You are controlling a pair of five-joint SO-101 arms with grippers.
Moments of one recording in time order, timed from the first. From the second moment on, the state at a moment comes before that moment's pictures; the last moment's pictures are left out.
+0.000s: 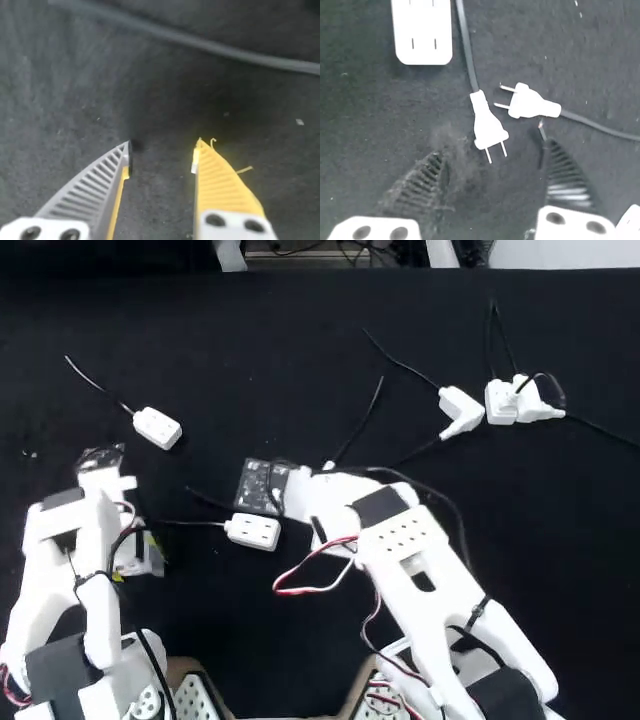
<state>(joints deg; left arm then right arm) -25.0 -20.7 54.9 62.5 -13.8 -26.0 -29.1 52.0 55.0 54.5</state>
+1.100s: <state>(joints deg) -26.6 -23.4 61.5 56.9 -13.8 -25.8 11.3 22.4 68.2 62.2</state>
